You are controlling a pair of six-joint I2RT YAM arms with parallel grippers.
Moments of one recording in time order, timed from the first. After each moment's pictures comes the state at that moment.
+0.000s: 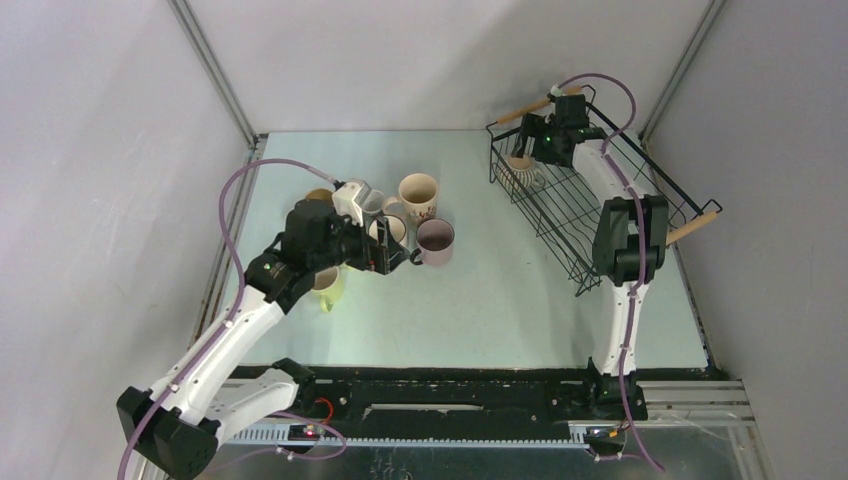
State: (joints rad) left arm -0.49 0.95 0.91 -0.45 0.28 -0.31; right arm 0.09 2.16 1.90 -0.47 -0.16 0.28
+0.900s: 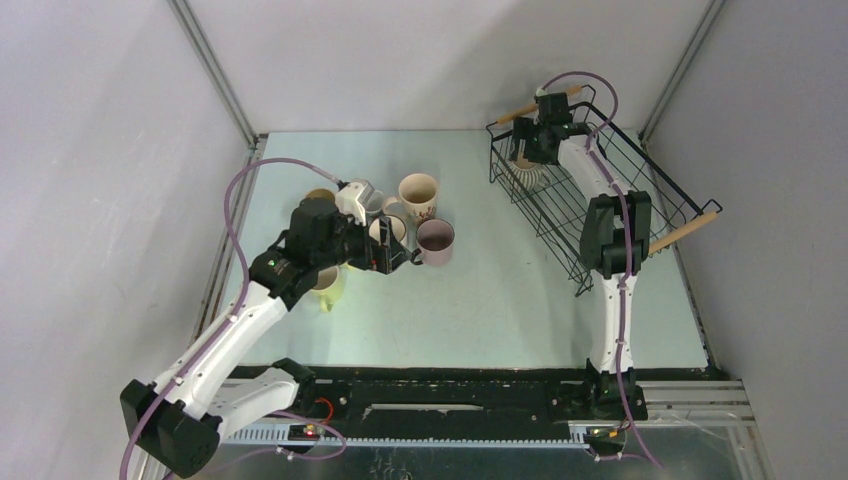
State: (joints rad) left arm -0.49 0.98 0.91 -0.45 0.28 -0.31; right arm 0.14 2.28 2.06 -0.58 -0.01 0.21
